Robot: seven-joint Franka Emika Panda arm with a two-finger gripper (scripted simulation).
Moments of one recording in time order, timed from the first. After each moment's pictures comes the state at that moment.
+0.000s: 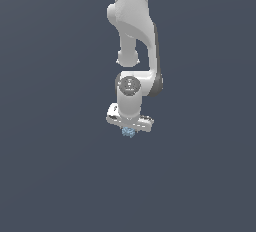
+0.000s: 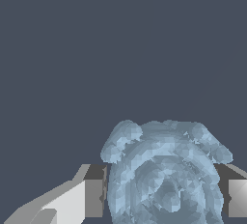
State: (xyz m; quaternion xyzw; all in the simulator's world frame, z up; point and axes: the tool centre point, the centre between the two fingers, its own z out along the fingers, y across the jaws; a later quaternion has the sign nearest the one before) arm 0.006 0.005 0.043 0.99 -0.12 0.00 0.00
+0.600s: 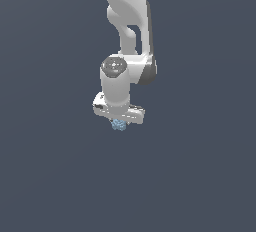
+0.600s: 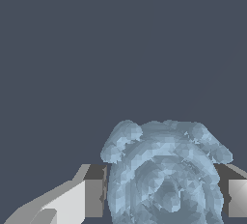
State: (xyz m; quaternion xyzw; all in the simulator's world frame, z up) arm 0.007 -0.037 0.113 0.99 -0.12 0.00 0.00
